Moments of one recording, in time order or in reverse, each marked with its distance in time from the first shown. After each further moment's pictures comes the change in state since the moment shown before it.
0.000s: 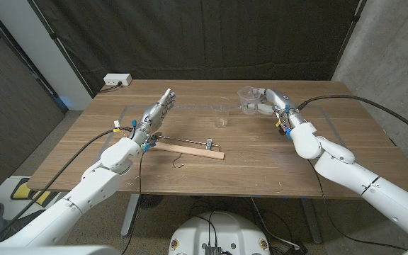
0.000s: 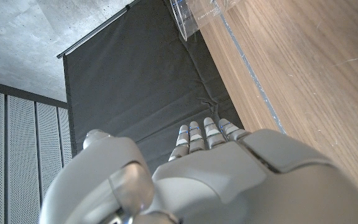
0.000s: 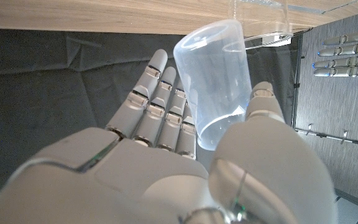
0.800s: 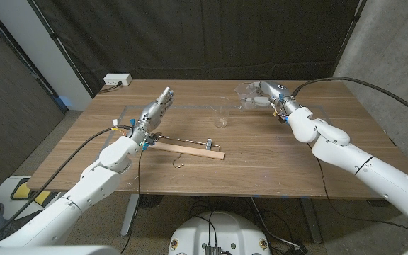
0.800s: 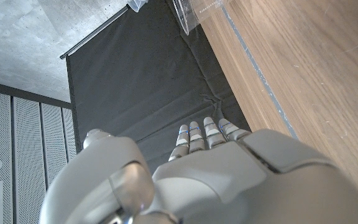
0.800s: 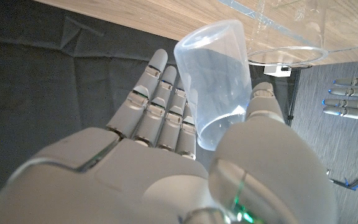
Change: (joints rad) left arm -0.011 -0.001 -0.004 0.020 0.011 -0.023 -0.006; left_hand 0.003 0.003 0.000 0.000 -0.004 0.000 0.000 0.000 0.000 0.000 0.000 -0.007 0.000 0.000 0.000 0.000 0.000 0.000 0.000 0.000 0.000; right arm 0.169 -0.016 -0.087 0.065 -0.117 -0.042 0.139; right_hand -0.004 0.004 0.000 0.000 -0.012 0.003 0.003 0.000 0.000 0.016 -0.009 -0.004 -0.001 0.010 -0.003 0.000 0.000 0.003 -0.003 0.000 0.000
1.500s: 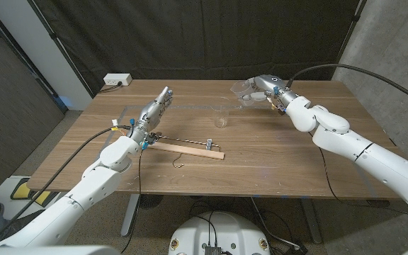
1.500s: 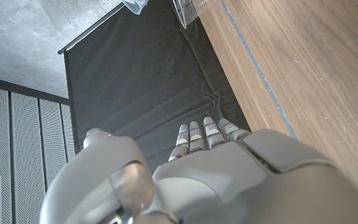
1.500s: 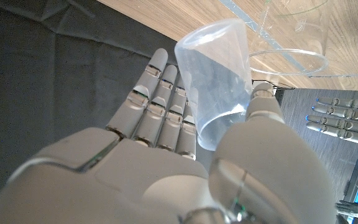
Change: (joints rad) left arm -0.016 -0.019 0.002 0.035 -0.003 -0.014 -0.004; left_hand 0.004 0.004 -0.007 -0.001 0.000 0.000 0.000 -0.008 0.000 0.000 0.000 0.000 0.000 0.000 0.000 0.000 0.000 0.000 0.000 0.000 0.000; right arm 0.098 -0.012 -0.048 0.023 -0.093 0.042 0.098; right_hand 0.000 0.000 0.000 0.000 -0.015 0.020 -0.009 -0.003 0.000 0.017 -0.010 -0.004 0.000 0.018 -0.003 0.000 0.000 0.009 -0.002 0.000 0.000
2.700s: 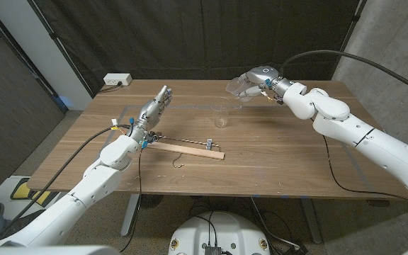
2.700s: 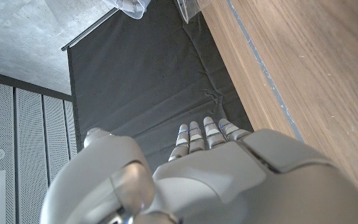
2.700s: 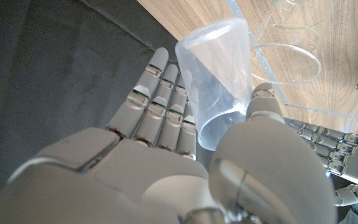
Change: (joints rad) left arm -0.025 -0.017 0.005 0.046 -0.015 -0.030 -0.034; left_hand 0.007 0.007 -0.001 0.001 0.000 0.005 -0.005 0.000 0.000 0.000 0.000 0.000 0.000 0.000 0.000 0.000 0.000 0.000 0.000 0.000 0.000; right arm 0.104 -0.017 -0.036 -0.040 -0.170 0.047 0.165; right_hand 0.003 -0.003 0.000 0.000 -0.008 0.009 0.006 -0.004 0.000 0.019 -0.001 -0.008 0.000 0.016 -0.004 -0.004 0.000 0.009 -0.002 0.006 0.005
